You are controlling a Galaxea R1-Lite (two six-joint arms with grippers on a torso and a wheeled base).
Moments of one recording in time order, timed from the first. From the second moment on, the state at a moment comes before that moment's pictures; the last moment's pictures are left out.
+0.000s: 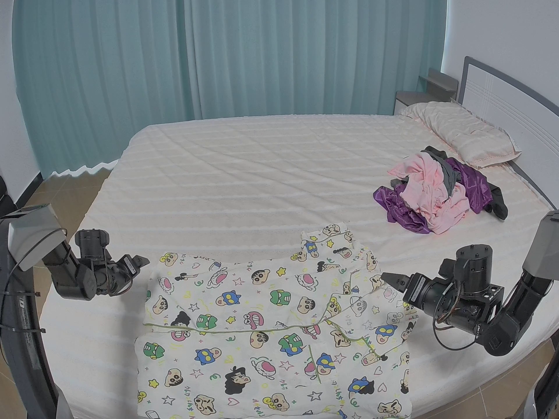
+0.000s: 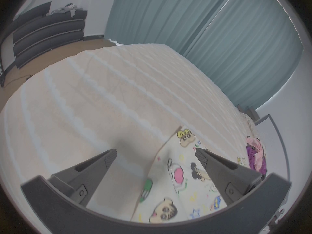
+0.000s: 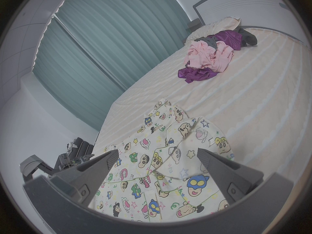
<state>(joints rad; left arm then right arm) 0.18 2.37 -0.94 -0.74 -0.16 -0.57 0.38 2.00 -0.34 -1.20 -0.03 0.71</state>
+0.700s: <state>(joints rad) 0.11 1.91 -0.16 -0.92 -0.34 -0.78 0.37 2.03 -0.06 -1.46 -0.05 0.73</state>
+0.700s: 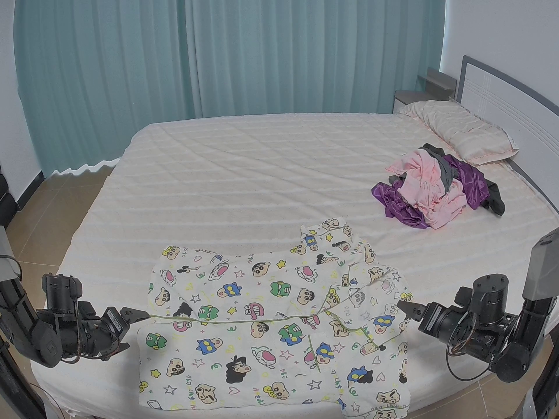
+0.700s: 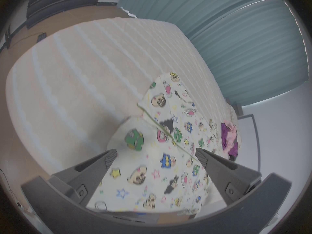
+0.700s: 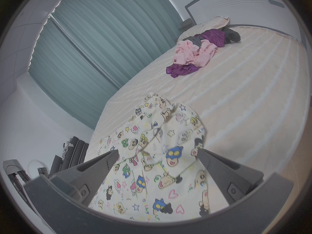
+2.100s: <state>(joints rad) -0.14 2.06 -0.11 -1.10 -0.03 -0.88 0.42 2.21 -0.02 -1.55 -0.13 0.79</state>
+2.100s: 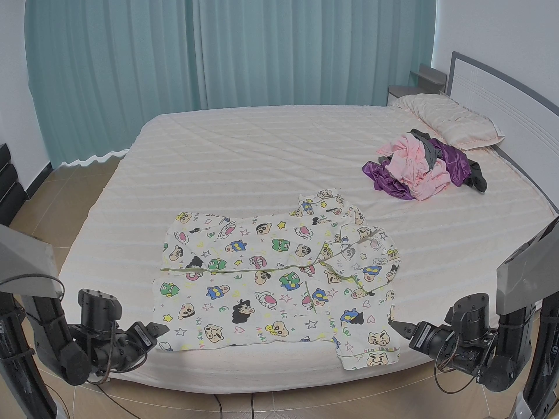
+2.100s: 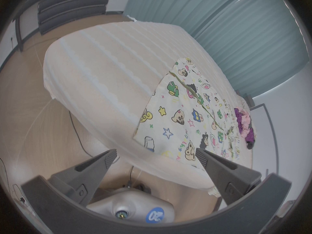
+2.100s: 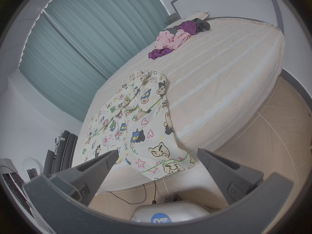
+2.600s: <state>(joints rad) -0.34 2.30 -0.21 -1.19 0.23 -0.86 0.43 2.19 -0.02 -1.55 -0.13 0.80</state>
